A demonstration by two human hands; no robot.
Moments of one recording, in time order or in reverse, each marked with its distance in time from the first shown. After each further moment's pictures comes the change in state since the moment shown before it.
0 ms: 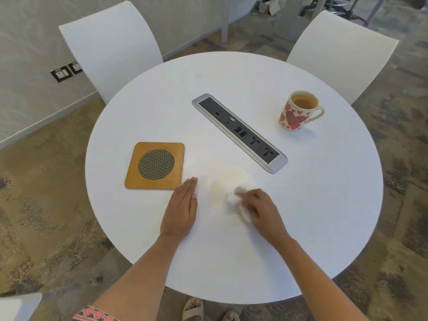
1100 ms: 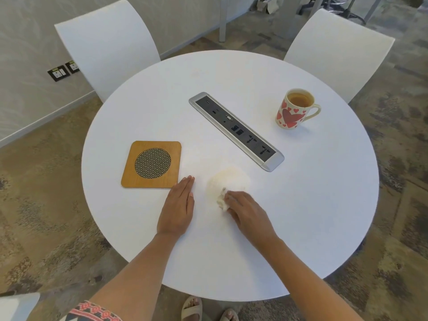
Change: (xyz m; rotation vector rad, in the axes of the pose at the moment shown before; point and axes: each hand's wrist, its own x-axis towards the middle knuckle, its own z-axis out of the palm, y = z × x) left_hand 0.001 0.001 -0.001 0.039 0.006 0.007; right_hand -0.007 -0.015 0.014 -0.277 -0.019 -0.239
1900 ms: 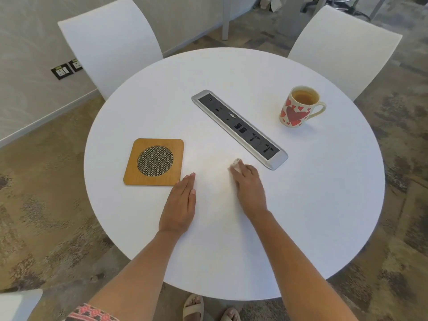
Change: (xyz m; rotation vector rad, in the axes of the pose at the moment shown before) left_hand -0.002 0.001 -0.001 -0.070 -0.017 -0.038; right_hand 0.057 0.019 0.019 -0.020 0.090 0.239
